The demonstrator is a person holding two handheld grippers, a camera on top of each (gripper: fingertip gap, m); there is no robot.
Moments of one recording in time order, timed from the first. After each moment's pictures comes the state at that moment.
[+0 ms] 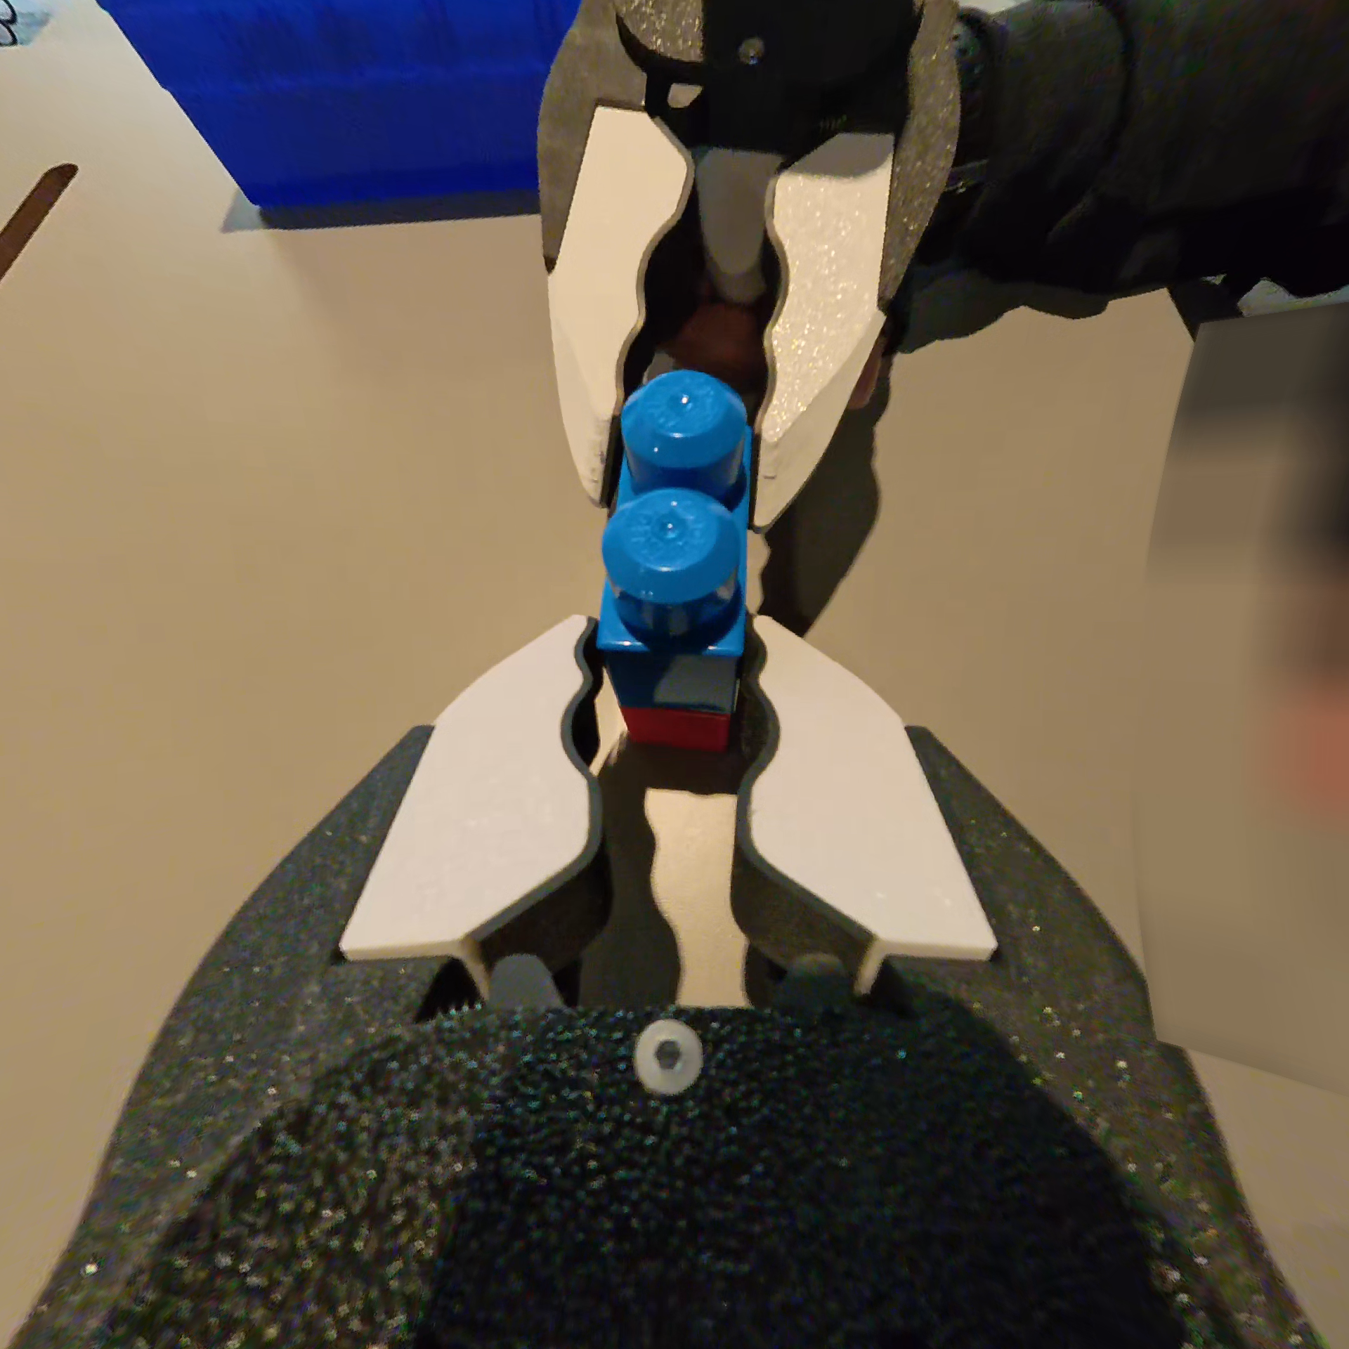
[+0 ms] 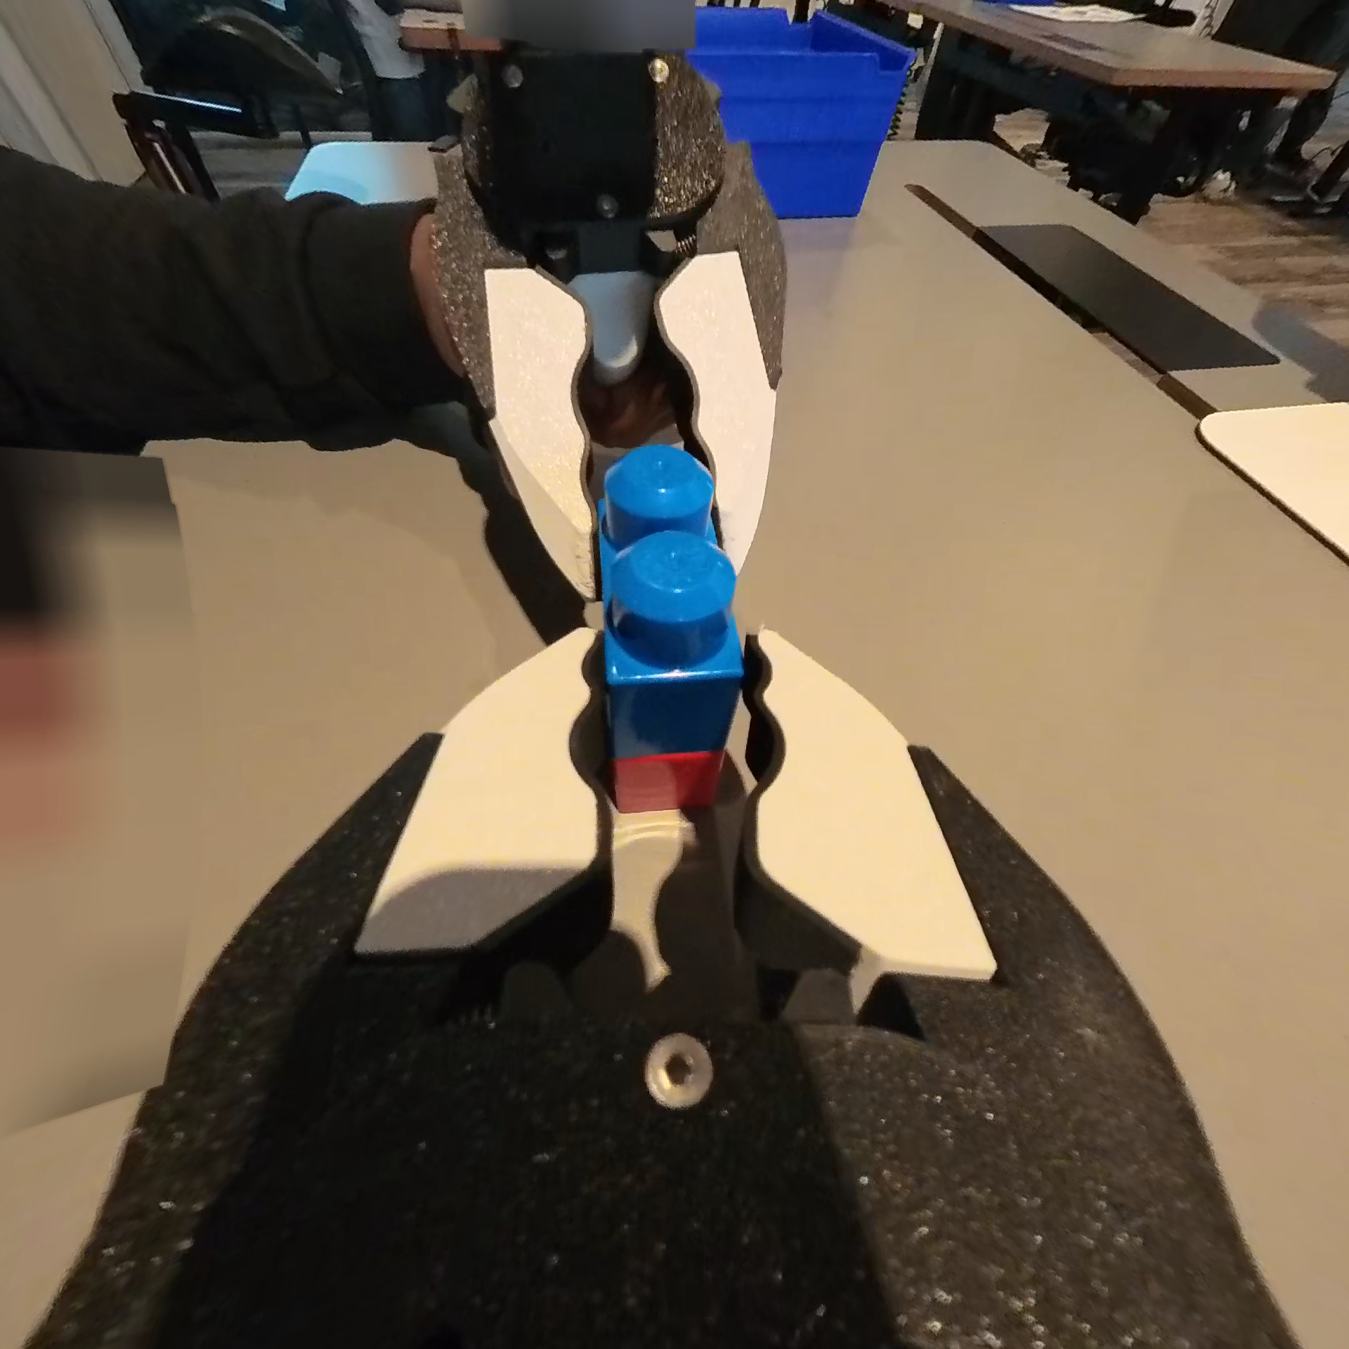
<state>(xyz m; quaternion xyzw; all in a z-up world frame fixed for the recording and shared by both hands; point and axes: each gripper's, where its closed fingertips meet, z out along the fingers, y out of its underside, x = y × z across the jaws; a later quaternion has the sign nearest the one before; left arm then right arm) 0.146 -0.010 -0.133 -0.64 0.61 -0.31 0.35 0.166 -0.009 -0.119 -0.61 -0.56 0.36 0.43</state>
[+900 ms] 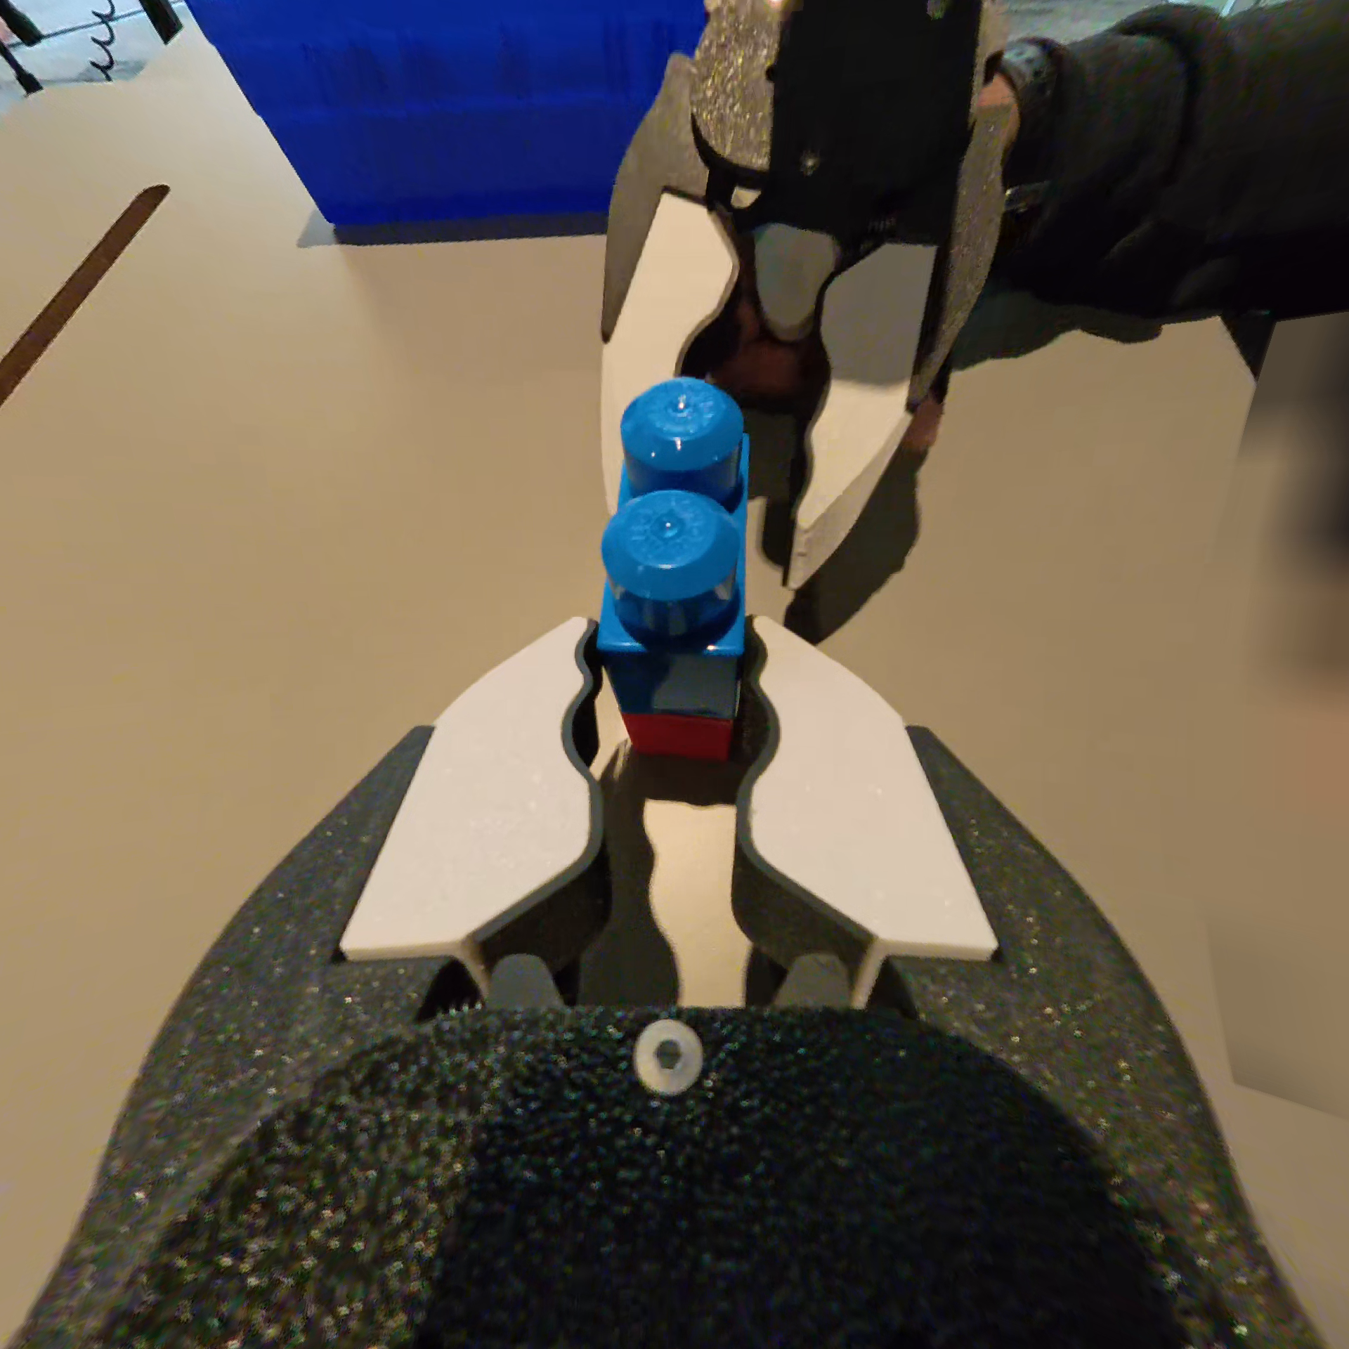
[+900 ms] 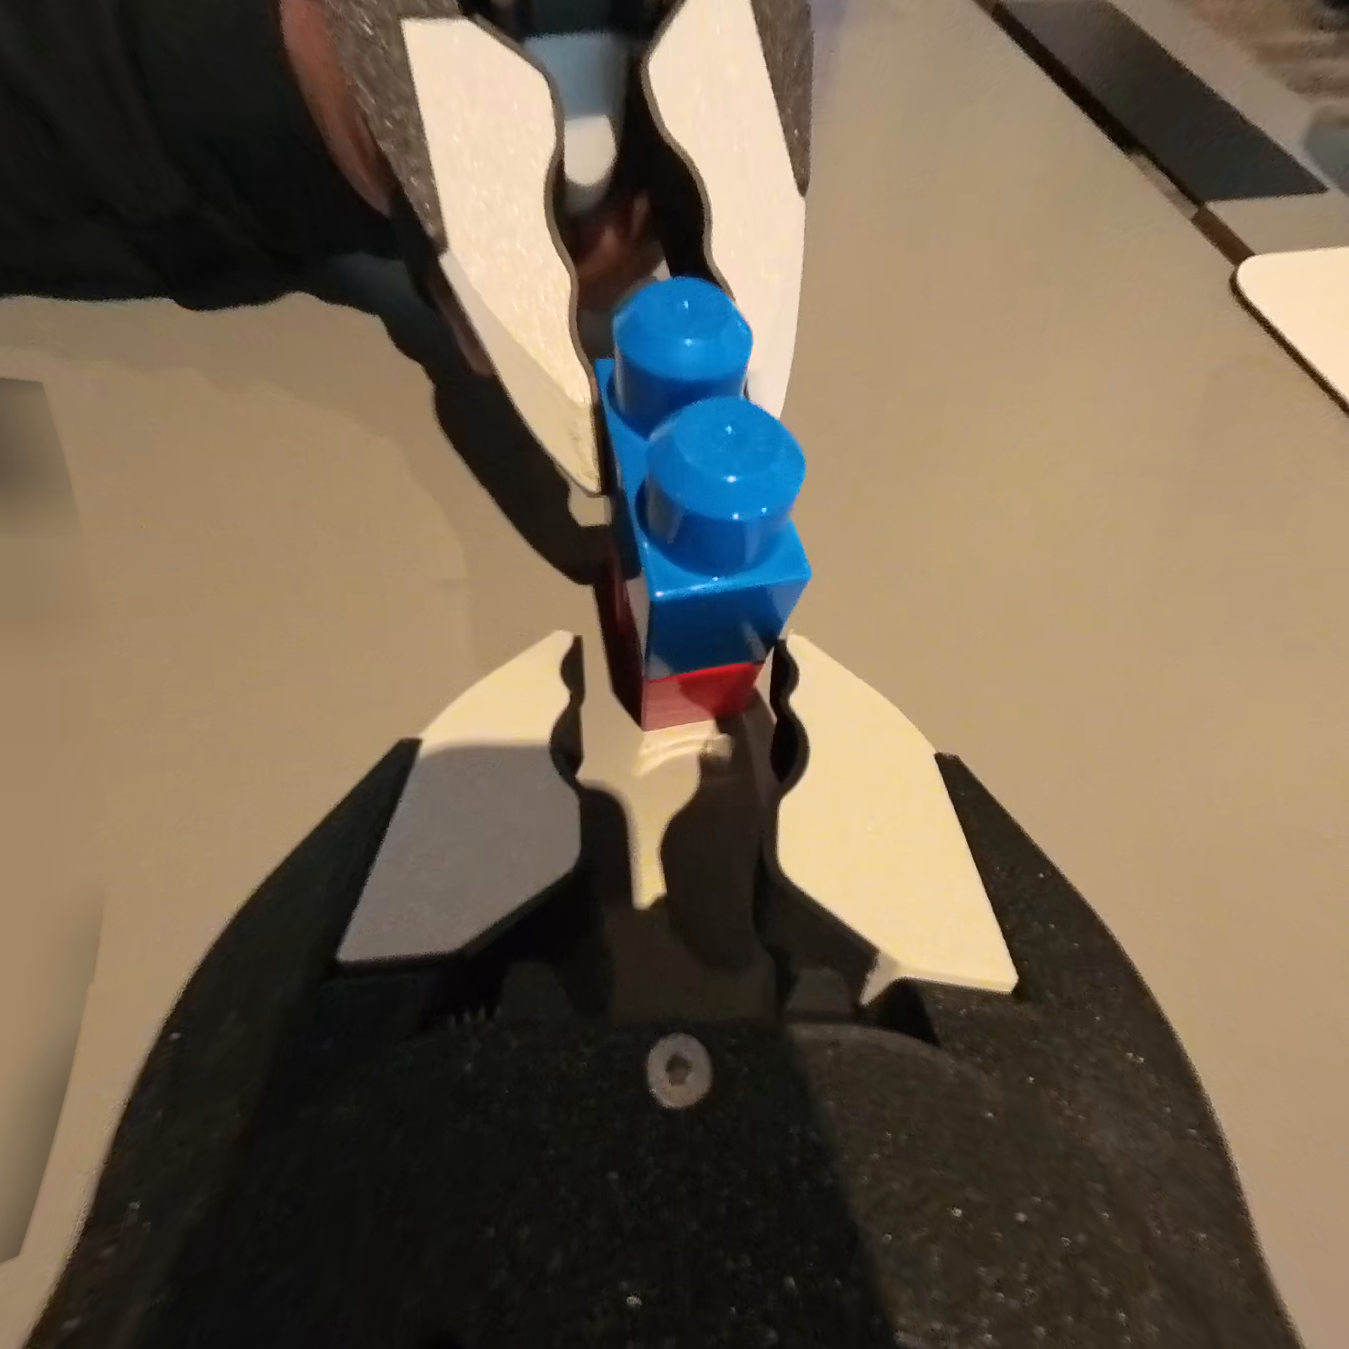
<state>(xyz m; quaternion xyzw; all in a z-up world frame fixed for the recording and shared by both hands) 0.141 0.004 -0.132 -0.64 0.59 -0.31 0.38 0.168 -0.001 -0.150 -0.66 -0.58 0.28 0.39</state>
